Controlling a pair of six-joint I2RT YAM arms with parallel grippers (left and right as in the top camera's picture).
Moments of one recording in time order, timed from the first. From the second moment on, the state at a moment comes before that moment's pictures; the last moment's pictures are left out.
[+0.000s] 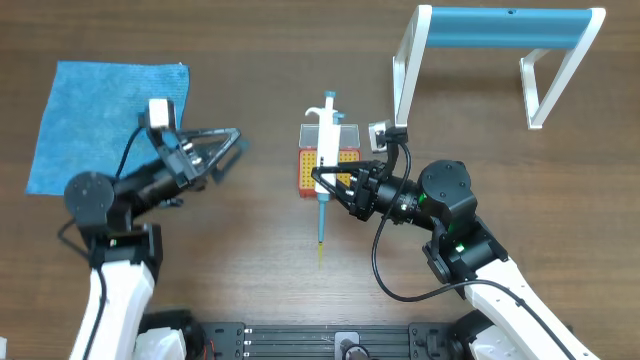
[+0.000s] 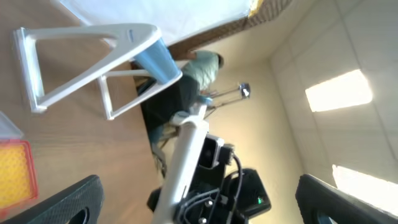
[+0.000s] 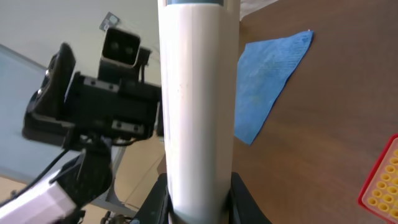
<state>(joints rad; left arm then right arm) 0.14 1.02 0.48 0.79 1.19 -1.53 0.48 1.04 0.55 0.36 -0.70 0.85</state>
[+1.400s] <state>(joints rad) -0.25 1.41 0.60 1.18 1.16 -1.38 0.48 1.04 0.55 0.37 -0.86 0.86</state>
